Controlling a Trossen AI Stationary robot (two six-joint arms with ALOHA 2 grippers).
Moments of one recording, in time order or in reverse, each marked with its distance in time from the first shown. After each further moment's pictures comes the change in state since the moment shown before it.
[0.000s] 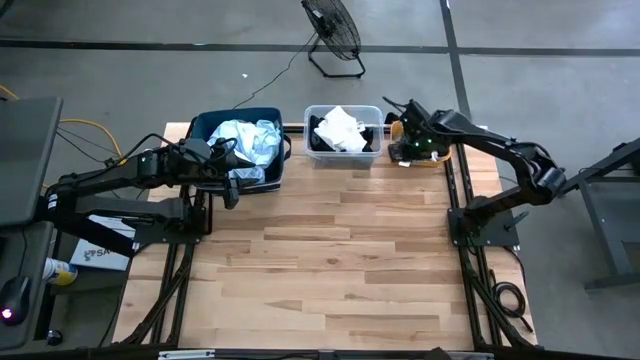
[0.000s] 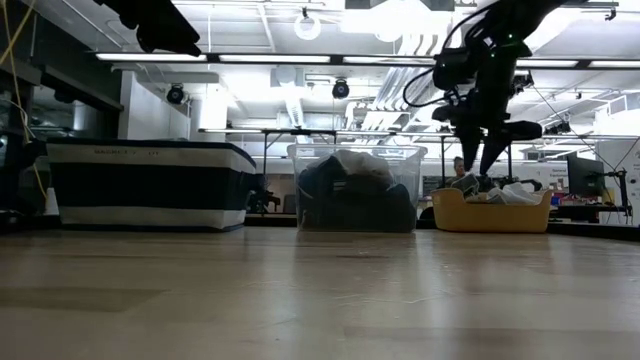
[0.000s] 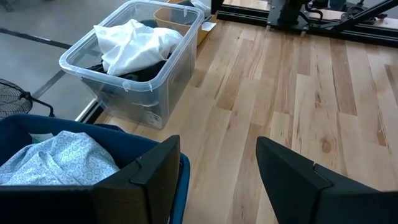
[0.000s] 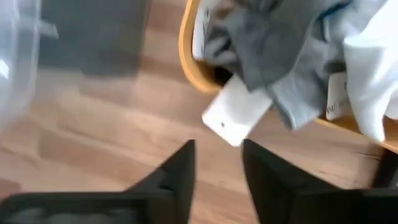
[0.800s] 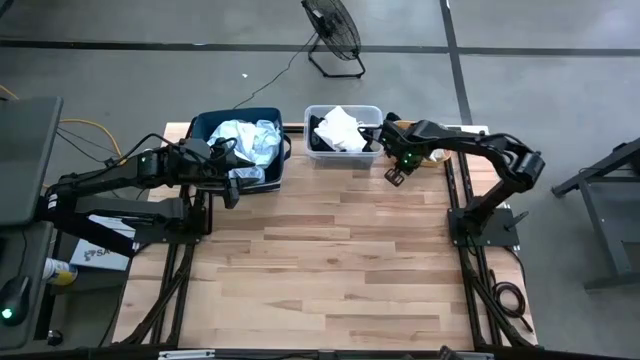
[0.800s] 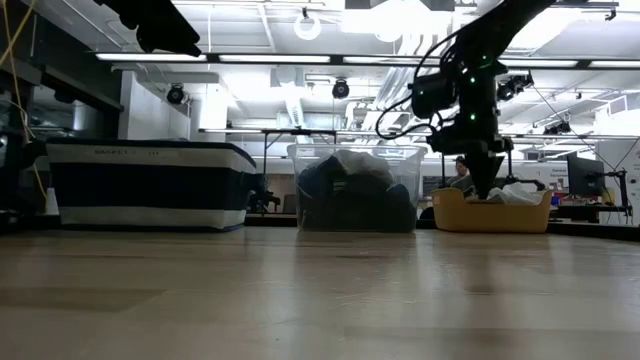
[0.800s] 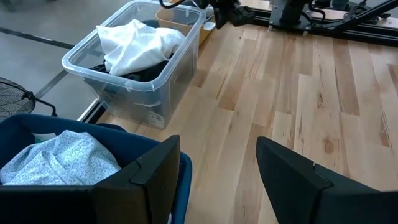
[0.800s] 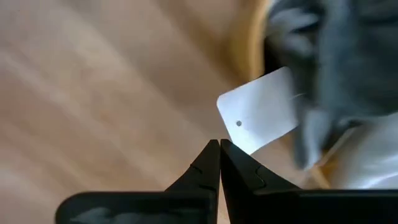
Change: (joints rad) left arm 0.000 0.000 0.000 0.000 -0.008 0.000; right arm 0.147 0.183 0.000 -0.036 0.195 -0.462
